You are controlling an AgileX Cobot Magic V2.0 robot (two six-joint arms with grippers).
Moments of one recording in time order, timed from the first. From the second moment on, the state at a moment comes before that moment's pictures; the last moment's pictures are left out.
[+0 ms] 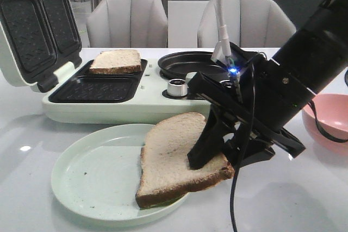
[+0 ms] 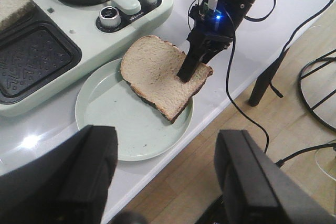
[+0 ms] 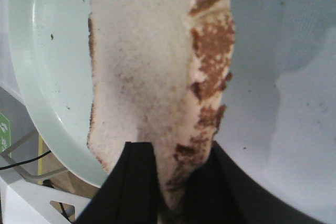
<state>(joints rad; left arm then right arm) -1.00 0.69 -0.84 0.18 0.87 -0.26 0.33 1.79 -0.90 1.00 0.70 -0.55</state>
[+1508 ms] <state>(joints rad) -1.00 0.69 -0.84 0.18 0.83 -0.26 0.46 2.11 -1.56 1.42 0.63 -0.77</state>
